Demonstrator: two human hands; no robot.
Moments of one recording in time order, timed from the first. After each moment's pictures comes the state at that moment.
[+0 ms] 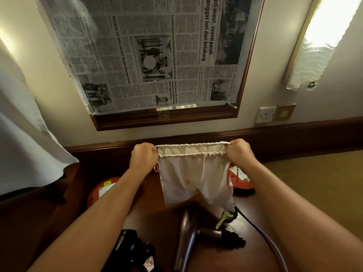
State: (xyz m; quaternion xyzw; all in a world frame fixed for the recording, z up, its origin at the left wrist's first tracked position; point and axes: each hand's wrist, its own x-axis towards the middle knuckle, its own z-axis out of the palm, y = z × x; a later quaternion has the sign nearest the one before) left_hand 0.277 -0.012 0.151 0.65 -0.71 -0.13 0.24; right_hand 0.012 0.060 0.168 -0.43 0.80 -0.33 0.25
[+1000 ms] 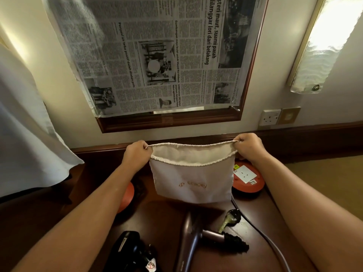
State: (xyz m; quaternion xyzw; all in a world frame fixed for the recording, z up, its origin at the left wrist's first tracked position) left_hand 0.307 -0.030 0.160 0.65 -0.69 -0.20 0.26; right_hand -0.016 0.054 0.181 -0.47 0.77 -0.37 0.23
